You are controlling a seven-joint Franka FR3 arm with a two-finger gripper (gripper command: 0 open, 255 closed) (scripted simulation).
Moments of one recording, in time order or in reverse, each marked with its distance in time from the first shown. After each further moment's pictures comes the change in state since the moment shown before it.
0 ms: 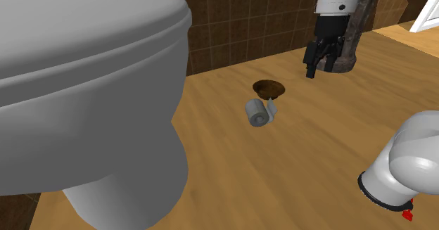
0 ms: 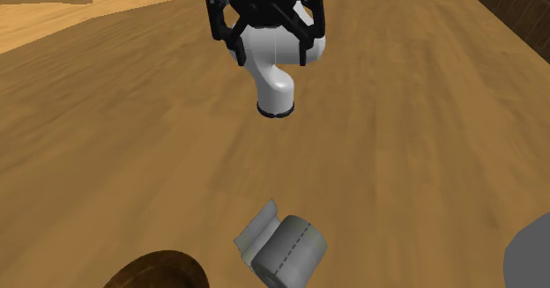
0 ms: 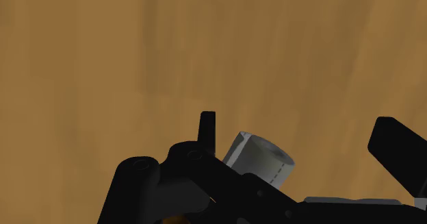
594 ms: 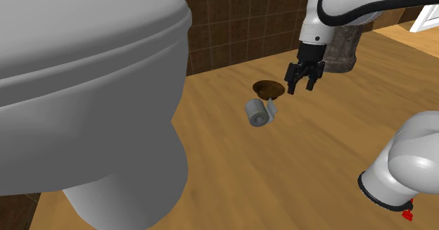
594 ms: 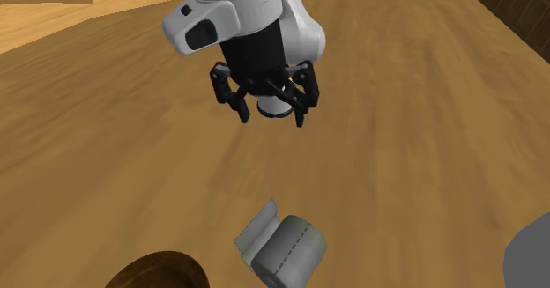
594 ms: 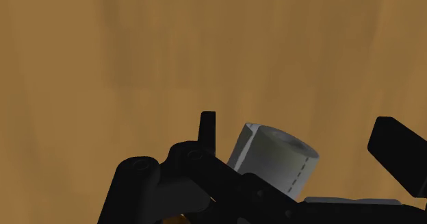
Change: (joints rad) arm -0.021 0.083 -0.022 -0.167 0.059 0.281 0.037
